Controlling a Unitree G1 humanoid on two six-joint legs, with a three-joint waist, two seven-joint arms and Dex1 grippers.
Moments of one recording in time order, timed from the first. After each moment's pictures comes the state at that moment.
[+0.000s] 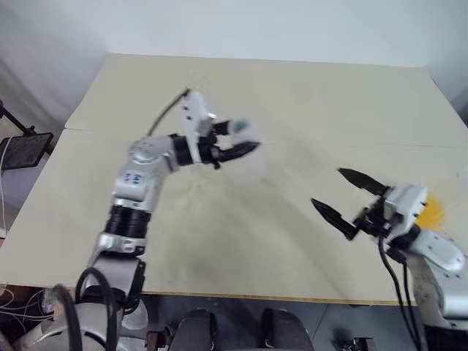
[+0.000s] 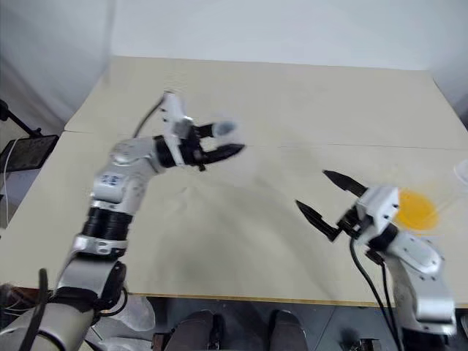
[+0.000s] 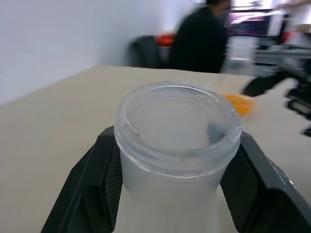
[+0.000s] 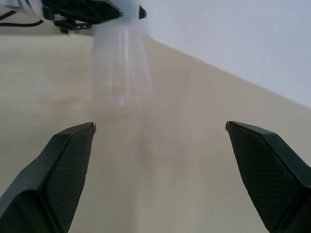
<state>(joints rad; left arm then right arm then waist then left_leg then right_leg) -0.89 0.29 -0.12 0.33 -0.35 0.22 -0.98 0.07 -0.55 -0.32 -0.35 0.48 0.01 0.83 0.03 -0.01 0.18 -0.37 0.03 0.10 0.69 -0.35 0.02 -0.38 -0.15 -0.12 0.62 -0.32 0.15</state>
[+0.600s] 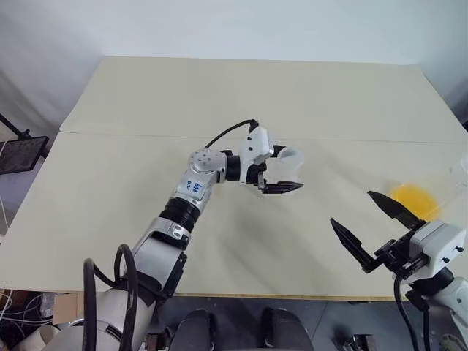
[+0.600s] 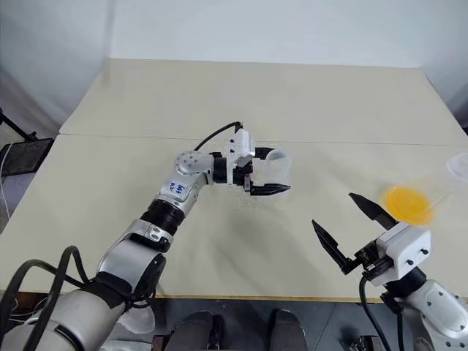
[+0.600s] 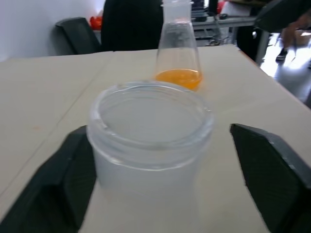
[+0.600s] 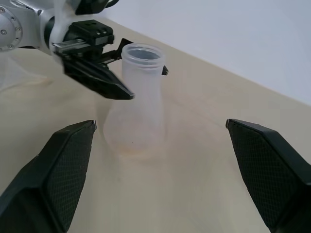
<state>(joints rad) -1.02 0.11 -0.17 0.74 -0.19 -0.09 -1.09 0.38 -0.48 -0.40 -0.66 0.47 0.03 0.65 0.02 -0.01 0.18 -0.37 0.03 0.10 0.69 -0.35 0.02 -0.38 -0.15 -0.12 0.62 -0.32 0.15</state>
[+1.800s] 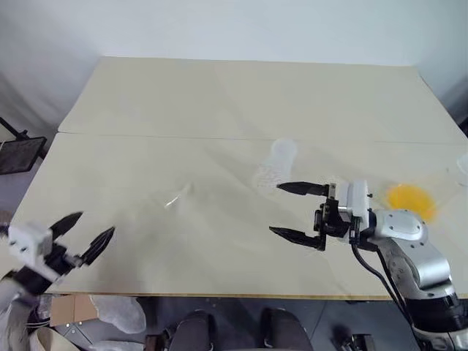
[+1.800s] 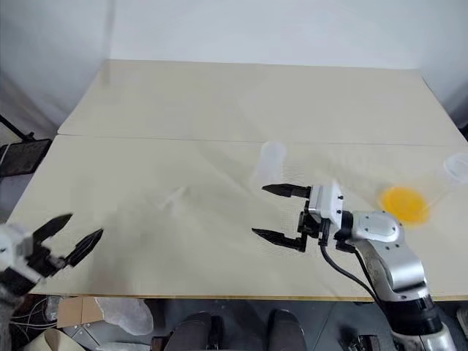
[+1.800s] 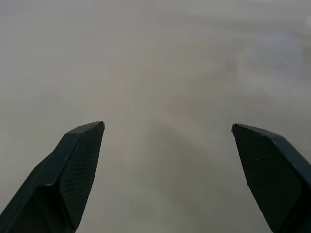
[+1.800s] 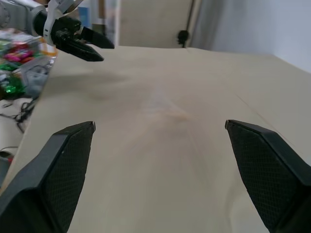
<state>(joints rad) 0.37 0.47 0.69 -0.22 -0.47 0.15 -0.78 -0.28 -0.62 0.03 -0.26 0.54 0.11 1.14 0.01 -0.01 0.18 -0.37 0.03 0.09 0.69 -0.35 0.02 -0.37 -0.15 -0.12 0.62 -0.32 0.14</state>
